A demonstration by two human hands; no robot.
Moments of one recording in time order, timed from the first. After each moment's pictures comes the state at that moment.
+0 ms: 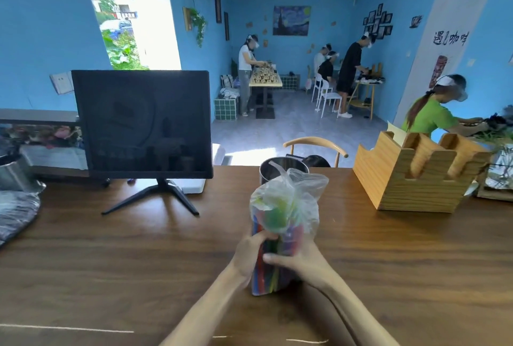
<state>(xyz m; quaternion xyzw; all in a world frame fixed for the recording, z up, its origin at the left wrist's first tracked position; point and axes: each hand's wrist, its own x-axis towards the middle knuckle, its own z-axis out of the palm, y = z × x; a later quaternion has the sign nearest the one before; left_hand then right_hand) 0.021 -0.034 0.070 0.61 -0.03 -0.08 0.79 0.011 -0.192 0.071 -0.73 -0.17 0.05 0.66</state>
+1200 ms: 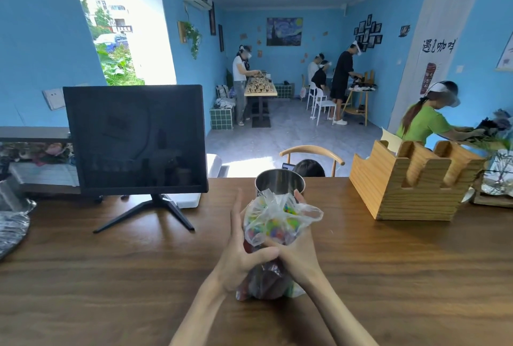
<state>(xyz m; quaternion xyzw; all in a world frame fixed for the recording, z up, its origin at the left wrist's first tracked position) 0.023 -0.010 0.101 0.69 -0.21 0.01 0.69 0.036 -0.166 0.092 -0.68 -0.11 -0.15 0.71</state>
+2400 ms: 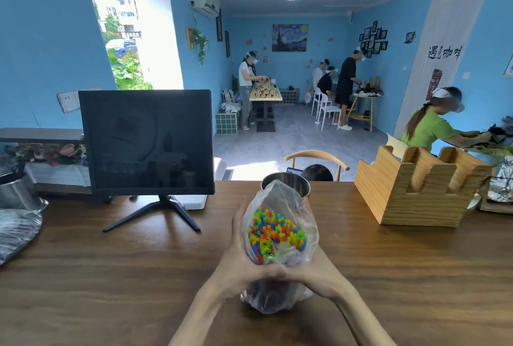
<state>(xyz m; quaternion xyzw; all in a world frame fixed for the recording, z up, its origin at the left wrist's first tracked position) 0.011 0.002 0.099 0.72 -0.20 0.05 0.66 0.008 -0.198 0.101 -0.71 -0.22 0.03 0.66</state>
